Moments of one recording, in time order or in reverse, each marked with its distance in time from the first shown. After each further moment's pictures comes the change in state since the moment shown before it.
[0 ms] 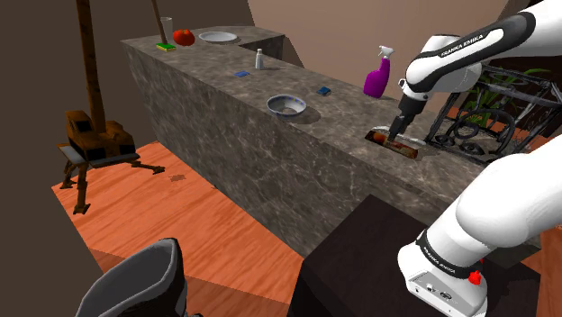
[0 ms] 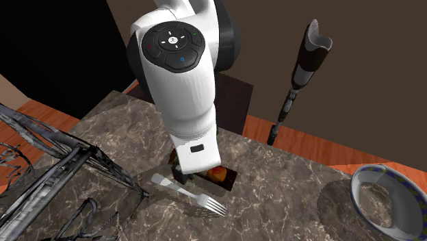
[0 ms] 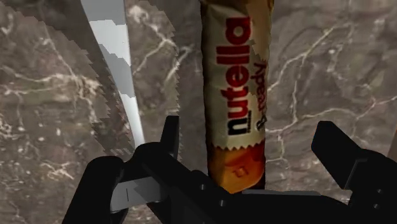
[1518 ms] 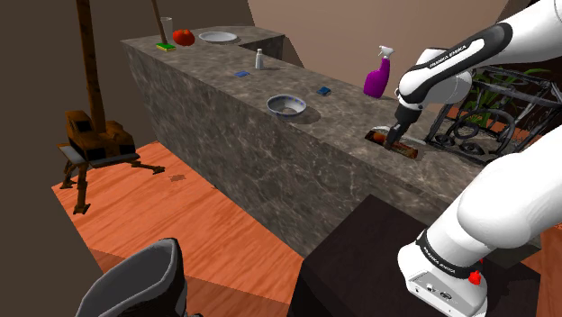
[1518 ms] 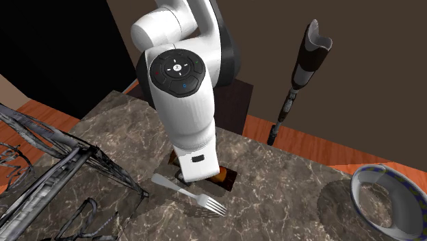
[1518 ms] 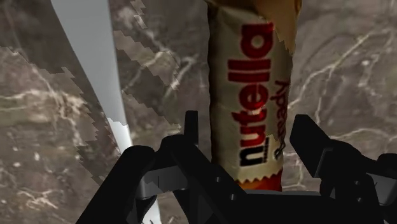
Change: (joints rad) arm 0.027 0.092 -0.040 -0.030 0.044 0.116 -0.043
